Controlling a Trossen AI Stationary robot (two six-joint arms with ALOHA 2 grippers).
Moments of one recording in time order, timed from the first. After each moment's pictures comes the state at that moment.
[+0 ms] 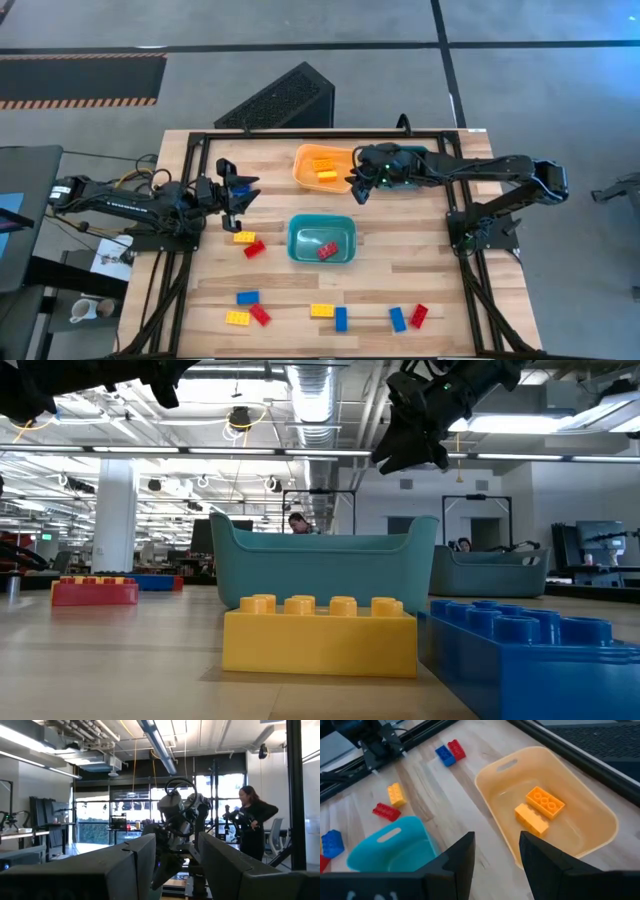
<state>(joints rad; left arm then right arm) -0.06 0.74 0.25 0.92 -0.24 0.10 -0.22 1.33 0.99 -0.28 0.11 0.38</state>
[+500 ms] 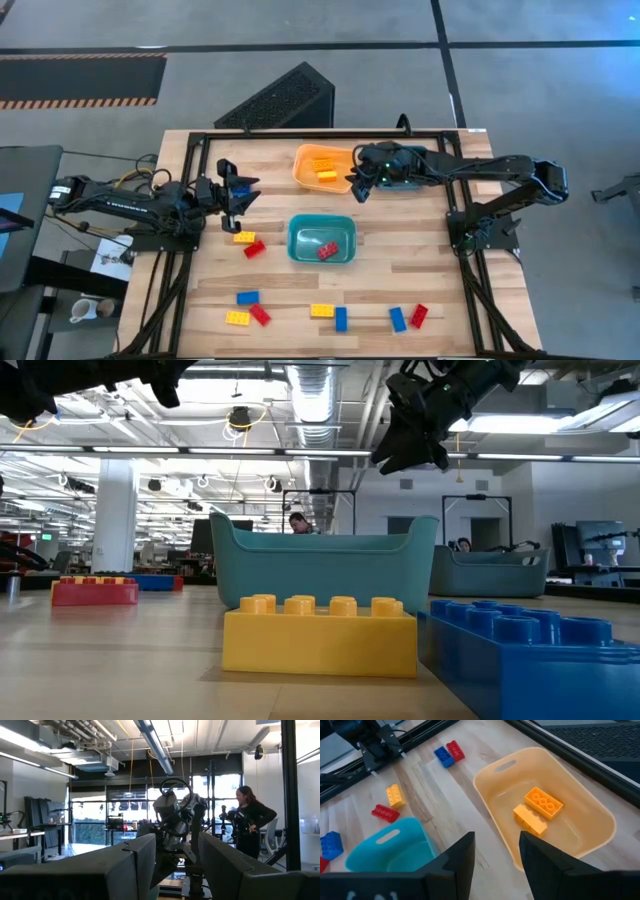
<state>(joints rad) -0.06 0.74 0.25 0.92 -0.22 0.09 -0.23 1.33 0.99 -0.27 0.11 0.38</state>
